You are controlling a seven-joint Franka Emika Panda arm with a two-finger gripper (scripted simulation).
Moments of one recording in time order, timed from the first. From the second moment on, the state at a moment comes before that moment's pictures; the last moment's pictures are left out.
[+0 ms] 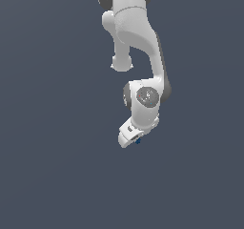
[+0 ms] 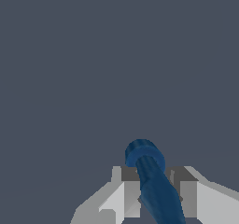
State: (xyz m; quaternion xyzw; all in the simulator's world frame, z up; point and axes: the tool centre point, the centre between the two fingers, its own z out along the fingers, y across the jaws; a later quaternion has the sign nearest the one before) arm 0.050 0.076 0.055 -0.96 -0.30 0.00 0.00
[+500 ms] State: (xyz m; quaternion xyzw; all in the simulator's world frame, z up) arm 0.045 0.093 0.130 -0.96 -0.30 0.00 0.00
